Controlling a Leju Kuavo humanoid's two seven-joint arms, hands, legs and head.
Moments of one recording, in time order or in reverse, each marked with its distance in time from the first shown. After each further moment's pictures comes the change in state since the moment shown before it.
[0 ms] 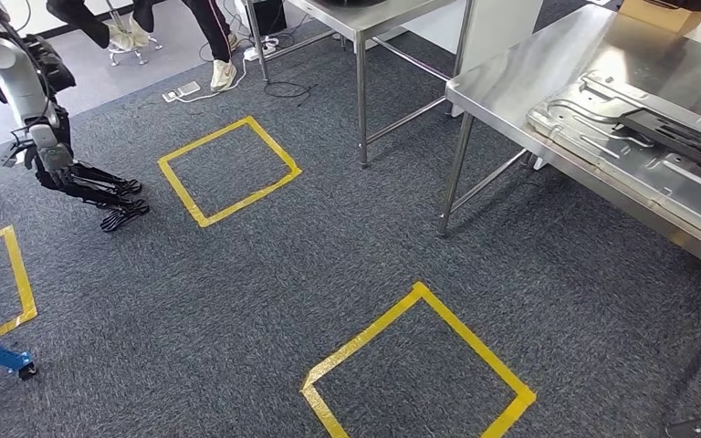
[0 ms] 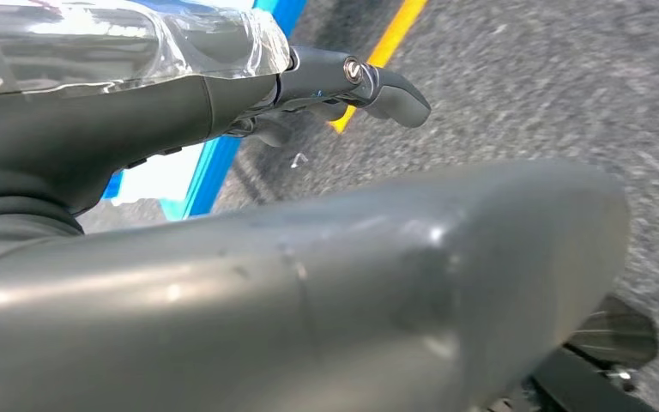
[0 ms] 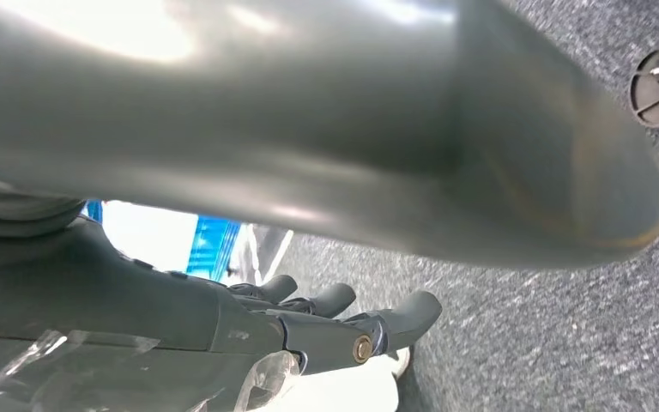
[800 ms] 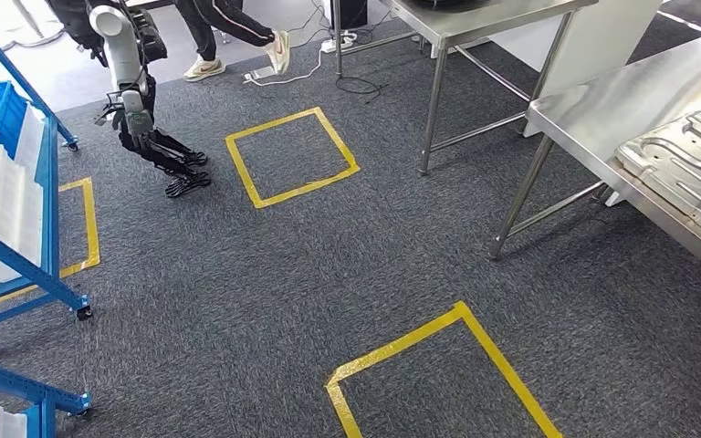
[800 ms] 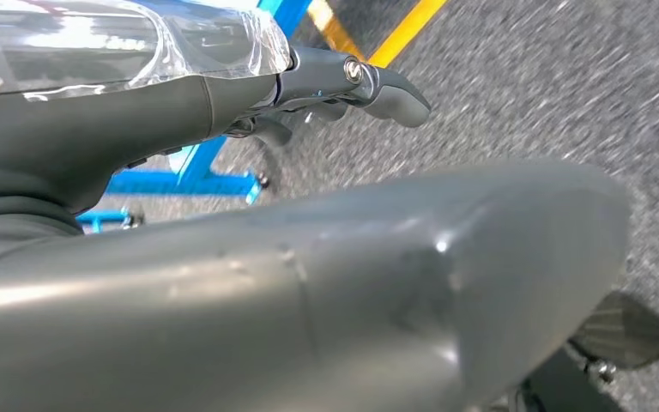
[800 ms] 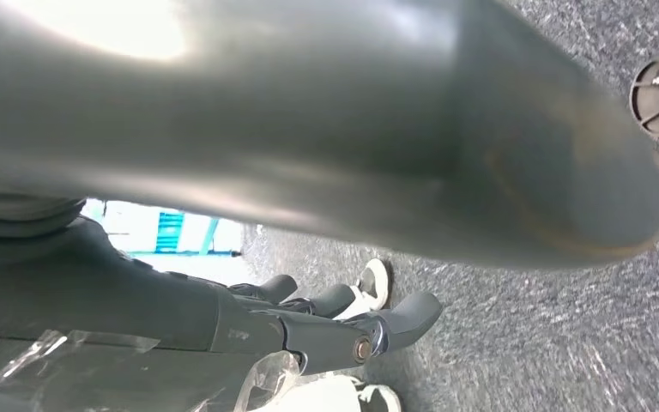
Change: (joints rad) left arm 0.001 -0.004 -0.001 0.000 -0.001 0.009 -0.016; right arm -0.002 -0.001 0.000 0.001 -0.017 -0.007 -0.002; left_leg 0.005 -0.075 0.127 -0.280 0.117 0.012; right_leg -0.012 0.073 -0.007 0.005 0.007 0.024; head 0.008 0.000
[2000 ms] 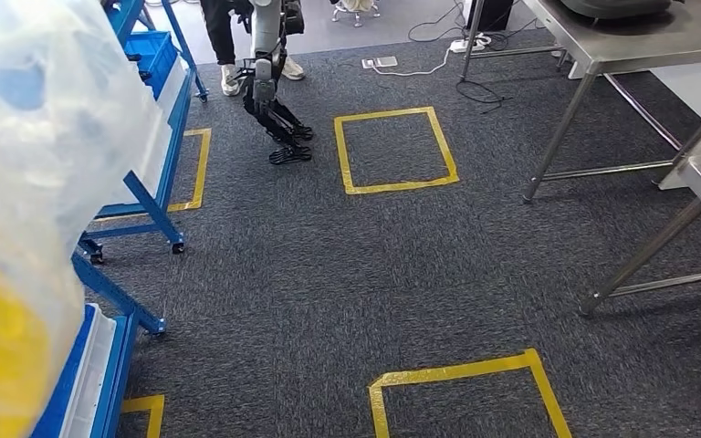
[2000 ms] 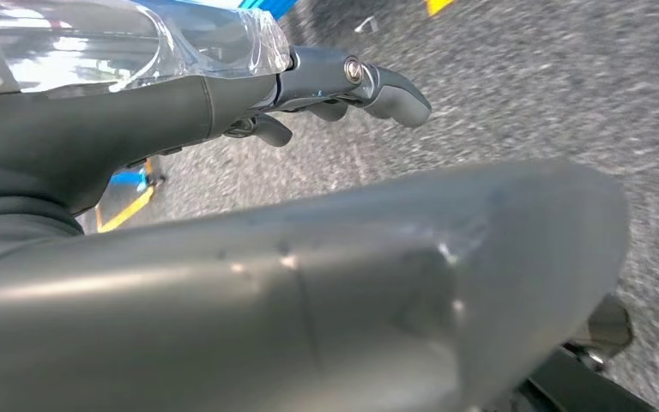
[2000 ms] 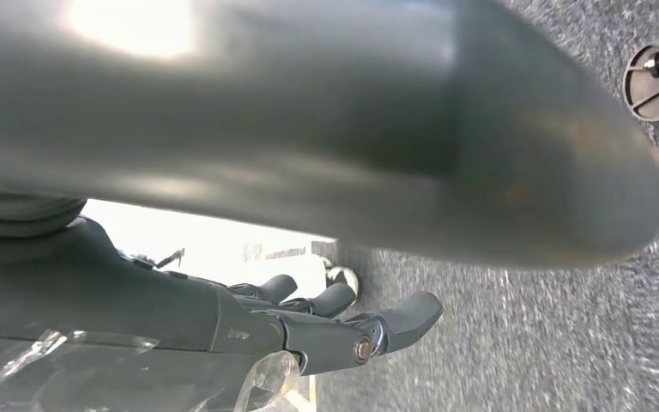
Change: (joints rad) left arm -0.003 -0.006 -0.003 0.000 0.002 0.001 -0.015; right arm -0.001 -0.002 0.000 0.005 -0.010 -0.012 -0.005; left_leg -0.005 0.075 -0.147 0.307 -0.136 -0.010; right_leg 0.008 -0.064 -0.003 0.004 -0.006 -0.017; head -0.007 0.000
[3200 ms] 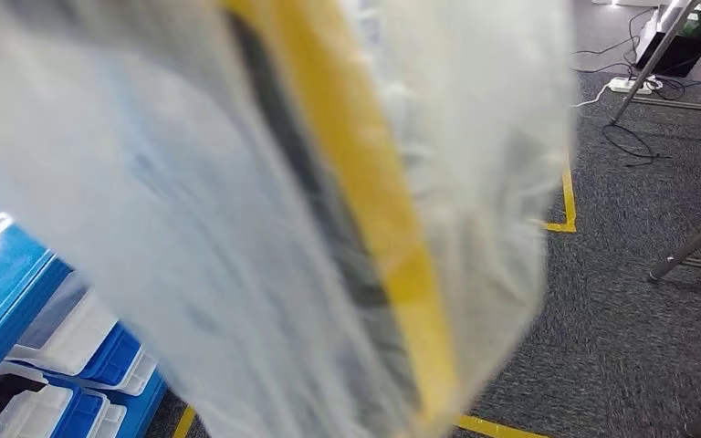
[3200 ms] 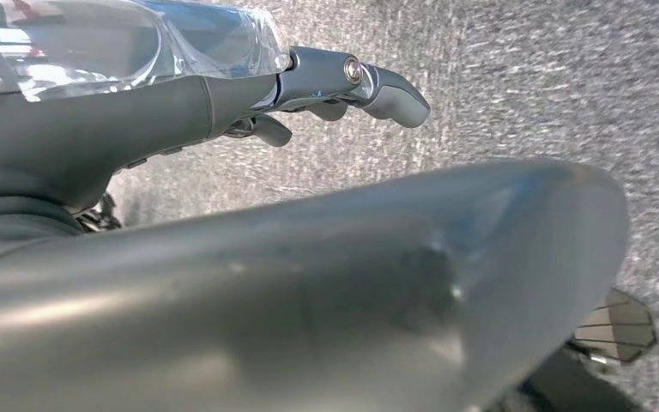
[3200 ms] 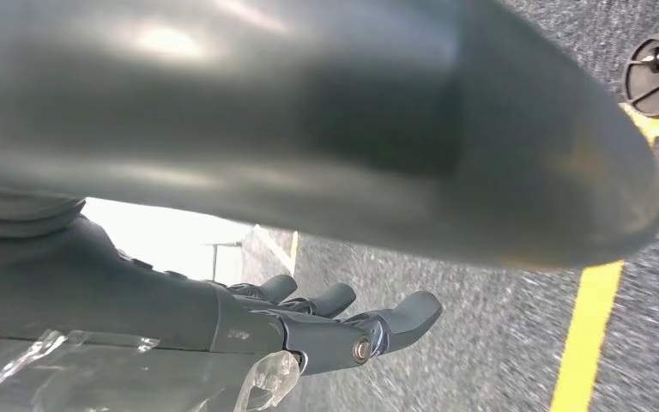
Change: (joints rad) left arm 0.000 0.003 -0.001 0.000 0.002 -0.002 0.005; right arm 0.002 0.001 0.001 0.001 -0.004 0.002 0.003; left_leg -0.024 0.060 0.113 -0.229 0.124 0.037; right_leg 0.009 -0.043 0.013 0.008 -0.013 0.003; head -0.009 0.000
